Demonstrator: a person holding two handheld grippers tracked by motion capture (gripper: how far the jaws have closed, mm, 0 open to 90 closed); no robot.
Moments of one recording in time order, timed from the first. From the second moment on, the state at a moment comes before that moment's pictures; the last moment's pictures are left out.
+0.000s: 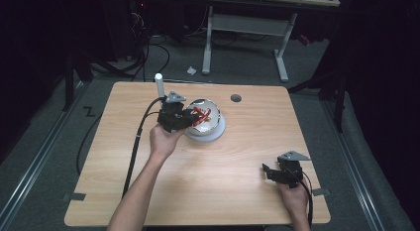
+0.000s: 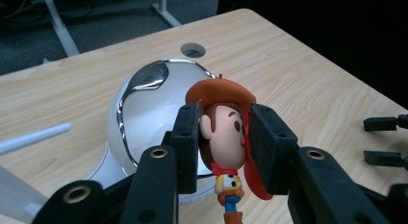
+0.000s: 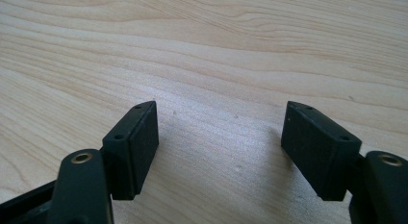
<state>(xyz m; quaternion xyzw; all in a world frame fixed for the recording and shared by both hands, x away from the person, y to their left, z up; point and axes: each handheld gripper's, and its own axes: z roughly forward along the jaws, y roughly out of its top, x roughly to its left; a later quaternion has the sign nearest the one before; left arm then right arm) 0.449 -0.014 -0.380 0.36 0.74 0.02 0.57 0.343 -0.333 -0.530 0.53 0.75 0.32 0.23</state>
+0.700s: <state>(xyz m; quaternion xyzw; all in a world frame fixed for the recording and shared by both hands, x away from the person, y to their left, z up) 0.481 -0.044 -0.411 0.37 0.74 0.05 0.55 0.343 -0.333 -0.530 0.53 0.75 0.32 0.23</state>
